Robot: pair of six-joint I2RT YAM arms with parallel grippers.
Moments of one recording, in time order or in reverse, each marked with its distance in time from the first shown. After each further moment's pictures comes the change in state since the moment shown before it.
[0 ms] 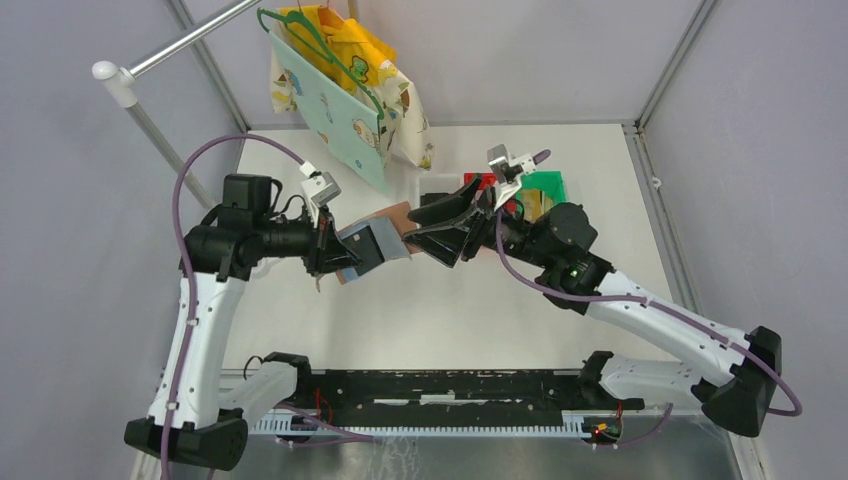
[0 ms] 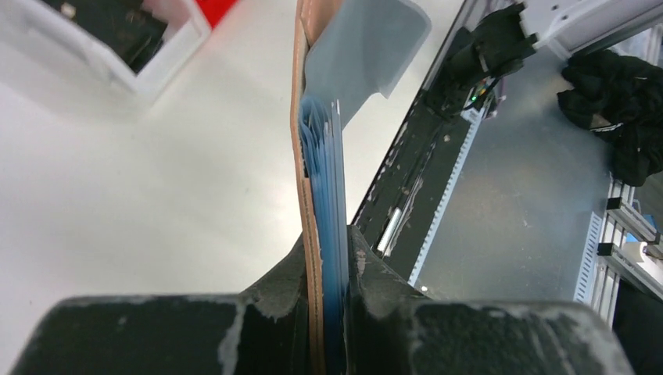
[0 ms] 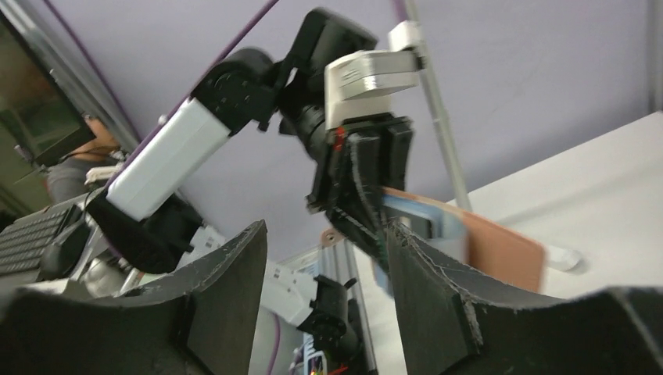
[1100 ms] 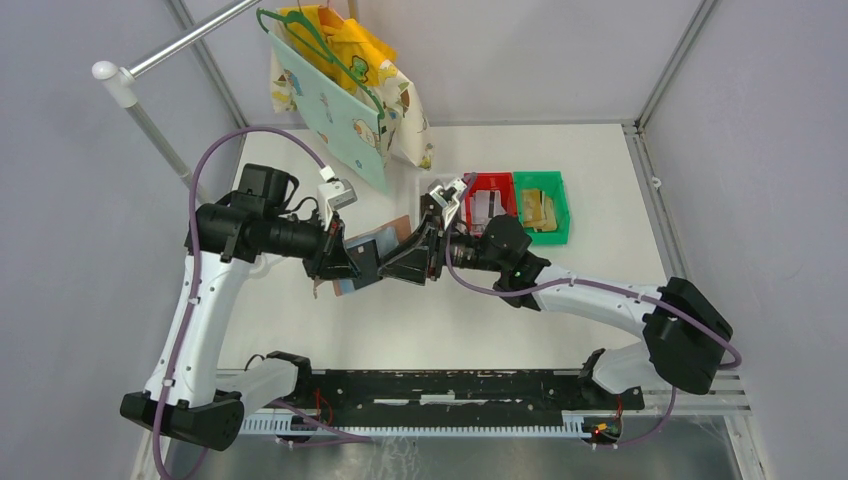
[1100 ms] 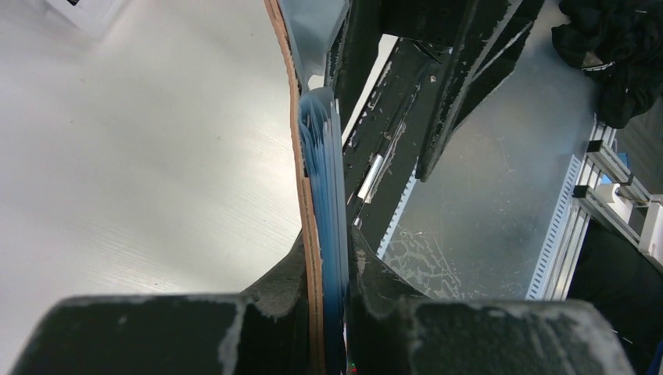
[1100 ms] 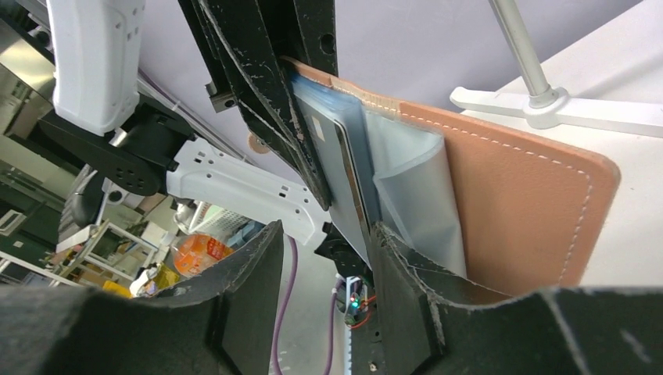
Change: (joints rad) left arm -0.090 0.133 0.117 -0.248 -0.124 0.090; right arm 0.015 0.303 -0.156 0.299 -0.218 0.213
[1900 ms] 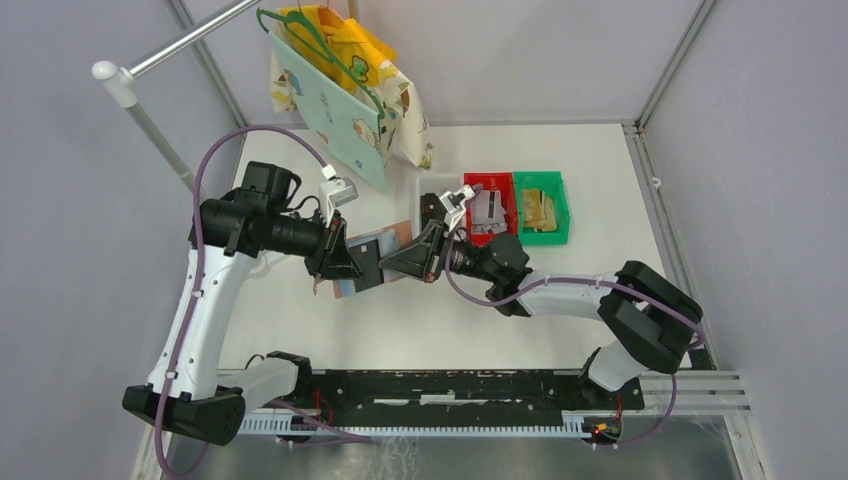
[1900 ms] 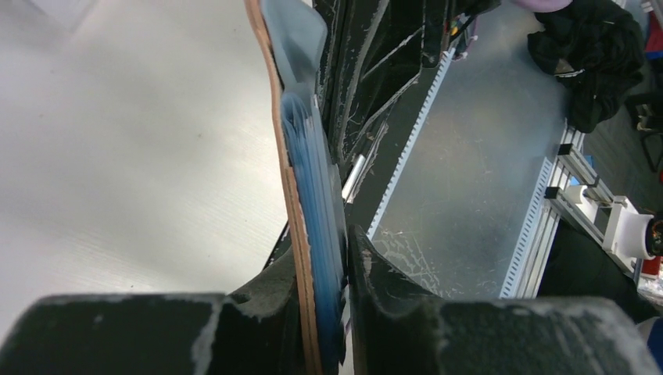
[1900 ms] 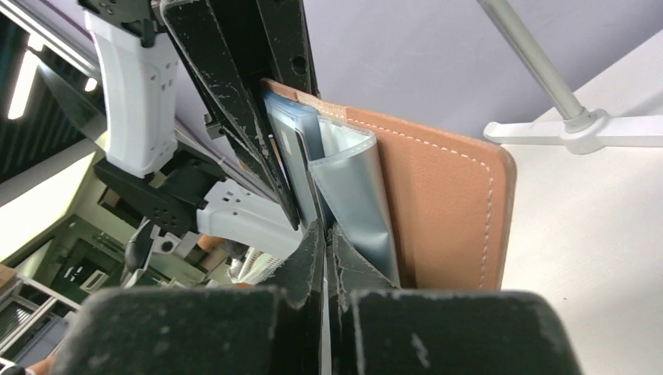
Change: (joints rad) left arm 0.003 0.025 0.005 -0.016 0.023 -0.024; right arm 0.001 0.162 -0.111 0.436 0.085 0.229
